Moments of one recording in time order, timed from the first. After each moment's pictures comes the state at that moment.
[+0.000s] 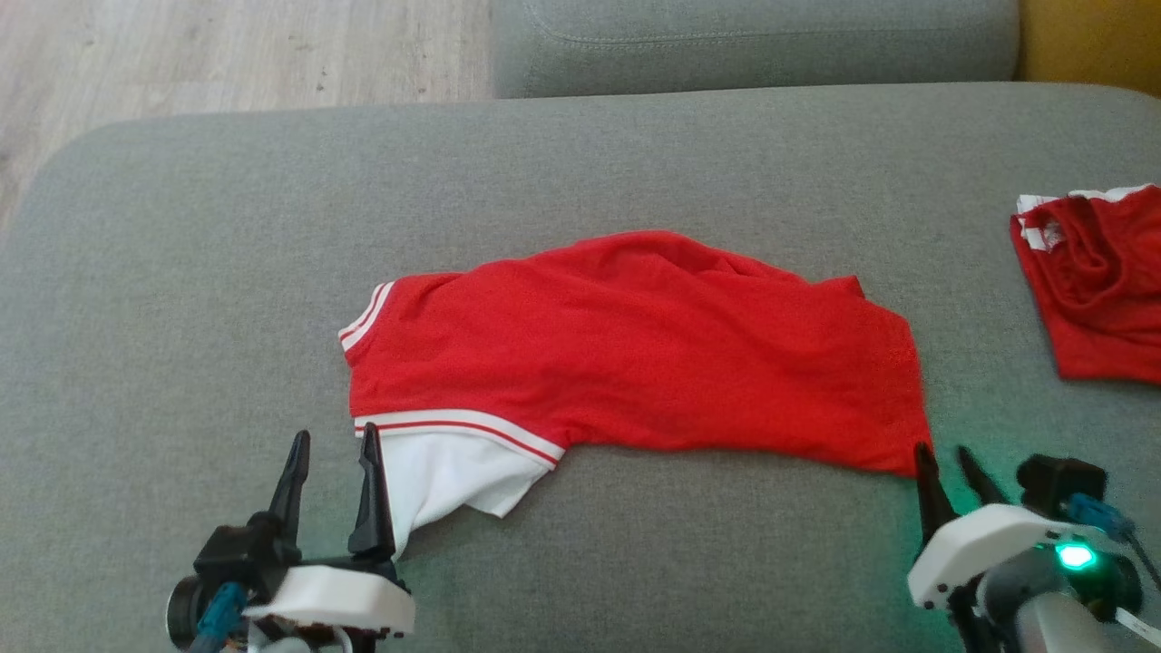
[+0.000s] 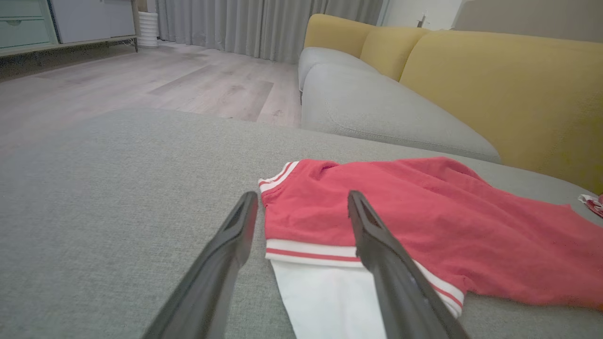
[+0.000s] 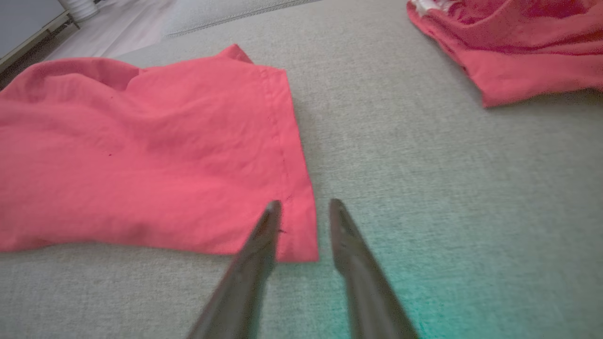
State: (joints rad) left arm -0.05 0.21 -0.39 0.25 -0.53 0.16 -0.25; right arm -0.09 -0.05 -0.11 0.50 0.17 0.13 0.04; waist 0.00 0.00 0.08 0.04
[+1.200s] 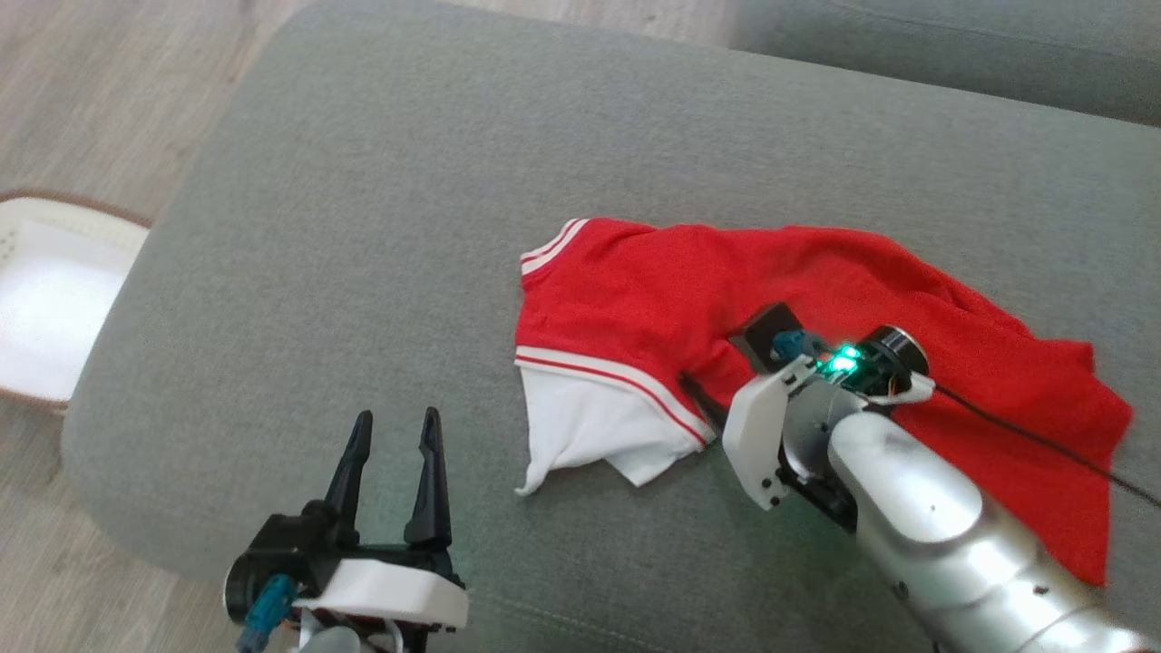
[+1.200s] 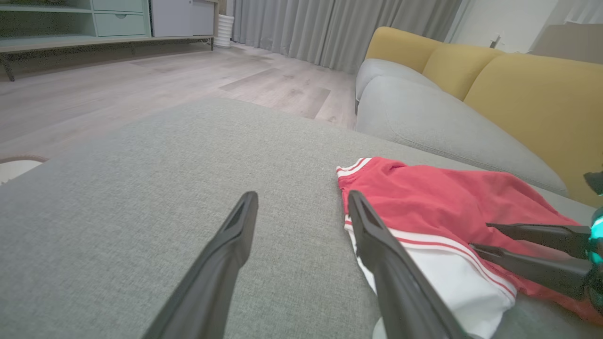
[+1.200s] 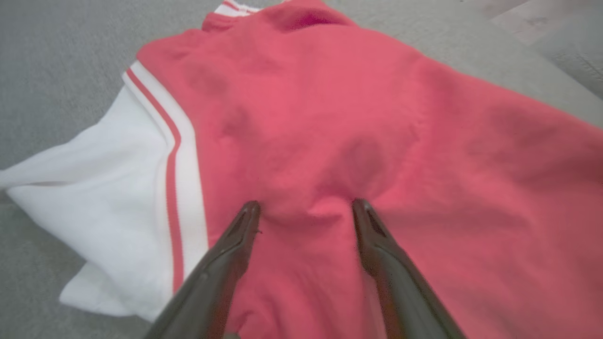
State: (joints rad) left arm -0.06 0.14 -0.42 0.22 -0.48 0.11 -0.25; right arm -0.57 -0.15 0.69 0.75 0.23 0.13 0.18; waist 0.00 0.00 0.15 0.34
